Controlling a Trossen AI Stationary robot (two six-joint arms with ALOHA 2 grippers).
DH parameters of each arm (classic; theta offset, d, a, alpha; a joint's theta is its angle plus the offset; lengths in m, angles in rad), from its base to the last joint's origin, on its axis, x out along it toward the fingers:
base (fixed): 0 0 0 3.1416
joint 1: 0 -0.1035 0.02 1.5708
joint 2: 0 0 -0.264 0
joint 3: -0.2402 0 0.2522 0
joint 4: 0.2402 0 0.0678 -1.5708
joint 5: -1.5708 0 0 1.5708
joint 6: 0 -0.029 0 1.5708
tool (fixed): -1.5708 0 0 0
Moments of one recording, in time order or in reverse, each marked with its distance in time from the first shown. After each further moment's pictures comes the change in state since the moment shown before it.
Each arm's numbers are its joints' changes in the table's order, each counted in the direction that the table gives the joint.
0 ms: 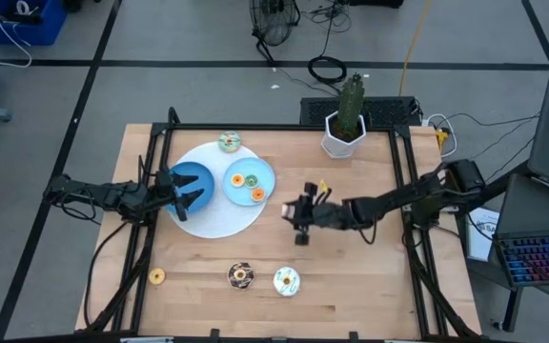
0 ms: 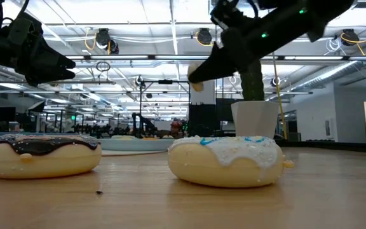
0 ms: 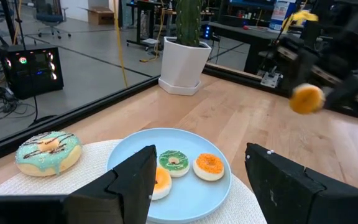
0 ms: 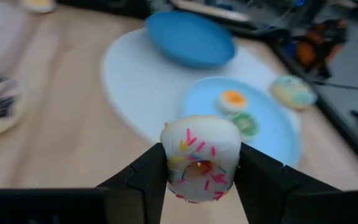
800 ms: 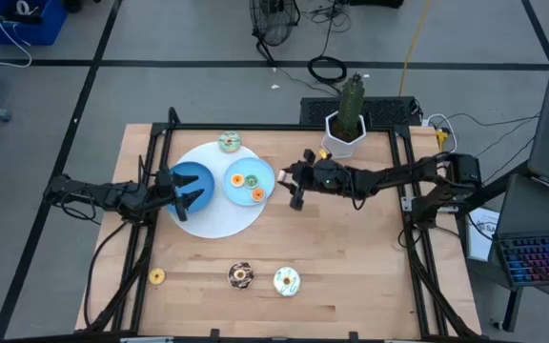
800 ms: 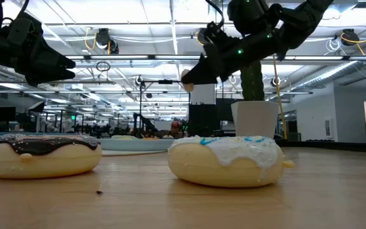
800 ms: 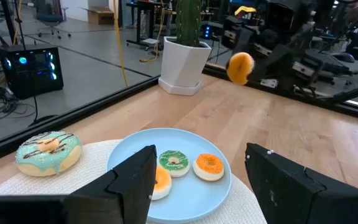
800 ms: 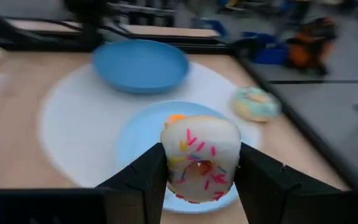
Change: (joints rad) left arm 0.000 0.000 0.000 0.000 0.000 0.000; right arm 0.308 0.000 -0.001 -0.131 -0.291 0.023
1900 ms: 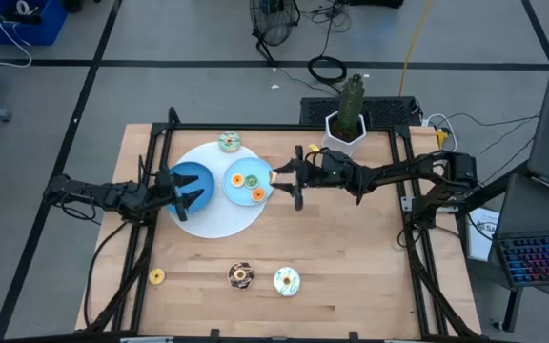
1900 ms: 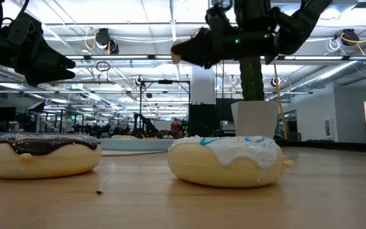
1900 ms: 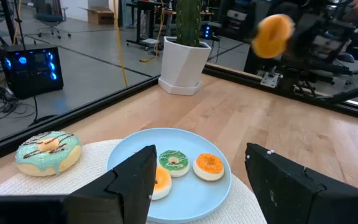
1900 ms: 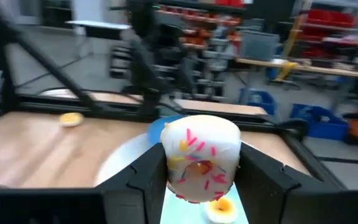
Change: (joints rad) left arm 0.000 0.000 0.000 0.000 0.000 0.000; right arm 0.059 0.037 -0.001 -0.310 -0.317 0.033
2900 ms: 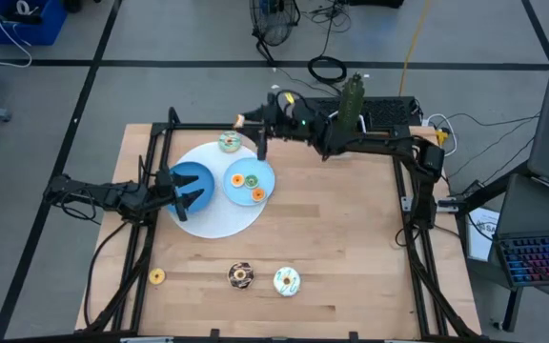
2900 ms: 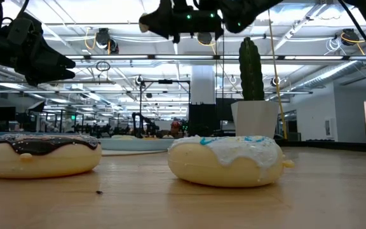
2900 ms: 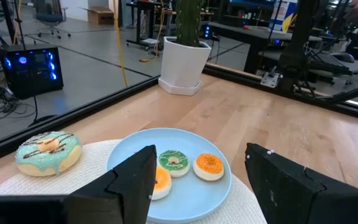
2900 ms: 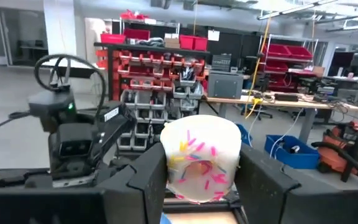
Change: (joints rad) left arm 0.000 0.000 0.000 0.000 0.000 0.000; right arm 0.161 0.255 -0.721 0.312 -0.075 -0.056
